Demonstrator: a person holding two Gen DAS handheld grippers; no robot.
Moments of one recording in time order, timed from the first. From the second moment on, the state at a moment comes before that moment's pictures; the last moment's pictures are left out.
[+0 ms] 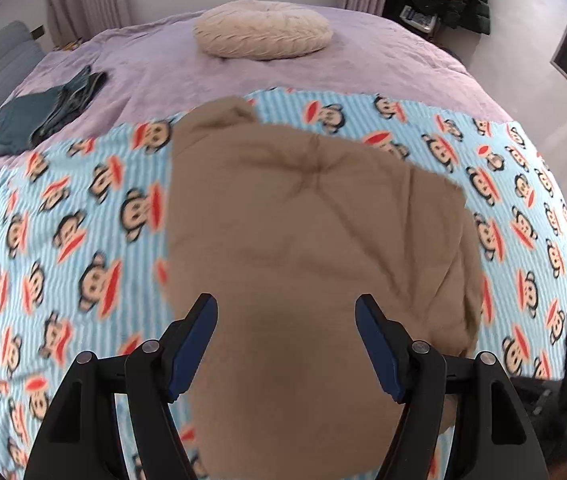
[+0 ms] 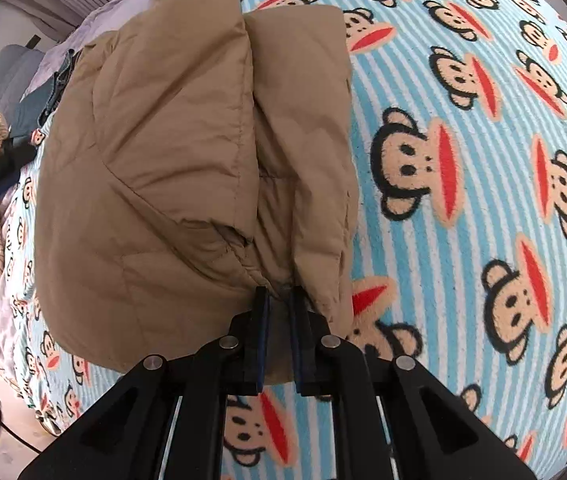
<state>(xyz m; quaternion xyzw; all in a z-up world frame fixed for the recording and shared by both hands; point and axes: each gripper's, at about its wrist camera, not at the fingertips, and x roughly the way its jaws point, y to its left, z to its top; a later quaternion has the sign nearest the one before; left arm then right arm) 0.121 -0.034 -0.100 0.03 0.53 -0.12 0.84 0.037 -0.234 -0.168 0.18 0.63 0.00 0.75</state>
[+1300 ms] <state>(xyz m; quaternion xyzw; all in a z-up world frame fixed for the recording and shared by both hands) 0.052 0.024 -0.136 -0.01 0.59 -0.09 0.81 -0.013 -0.220 -0.118 0.18 0.62 0.00 0.76</state>
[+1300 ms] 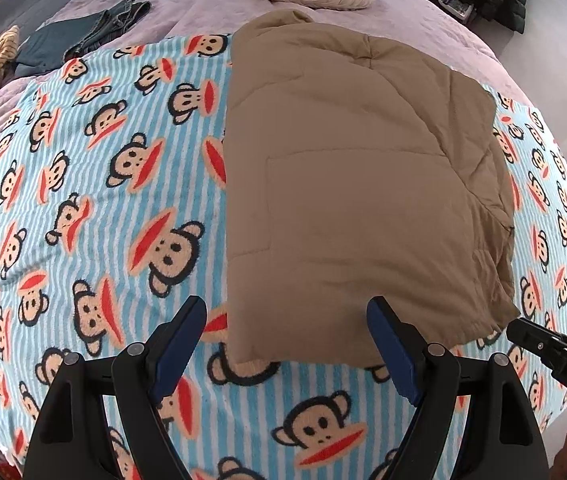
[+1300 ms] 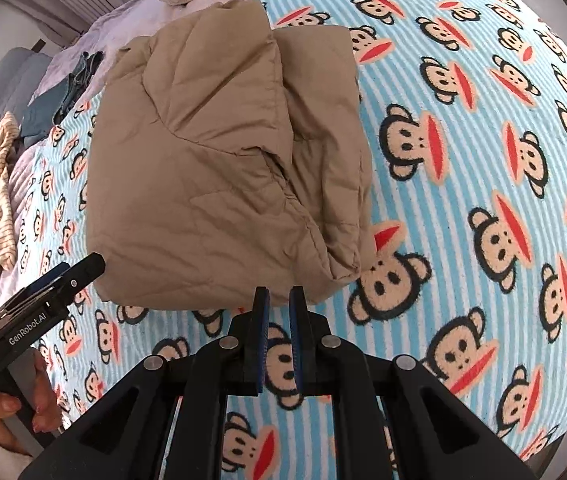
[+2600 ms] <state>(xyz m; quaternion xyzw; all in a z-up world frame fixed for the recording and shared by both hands) 0.044 0.078 -0.096 -0.04 0.57 -0.09 0.82 0.066 -0.228 -0.100 0.21 0.60 -0.04 0.77</state>
